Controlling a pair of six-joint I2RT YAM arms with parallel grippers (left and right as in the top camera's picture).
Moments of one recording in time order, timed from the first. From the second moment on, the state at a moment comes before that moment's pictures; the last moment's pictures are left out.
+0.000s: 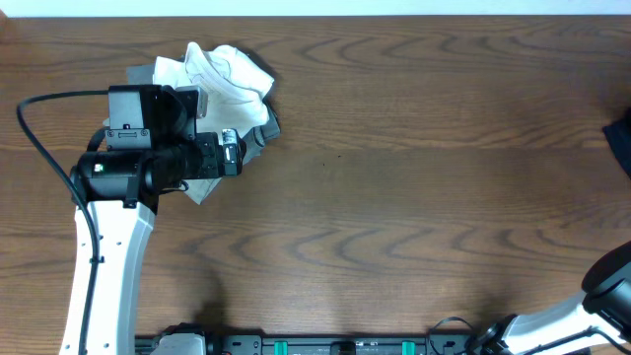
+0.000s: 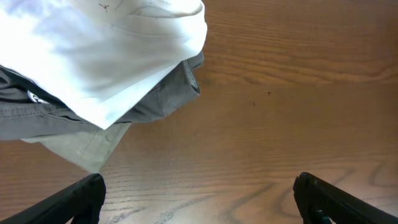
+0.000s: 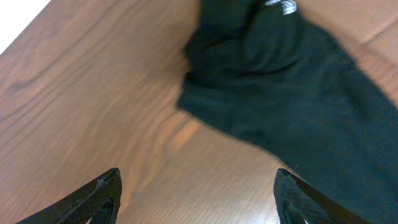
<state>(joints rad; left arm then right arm) 0.00 1.28 1.26 -0.99 0.31 -0.08 -0.73 1.85 1.61 -0.68 -0.06 0.21</state>
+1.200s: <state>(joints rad) 0.00 1.28 1.26 -0.99 0.32 -0.09 -0.81 2.23 1.61 -0.47 0.16 0.21</state>
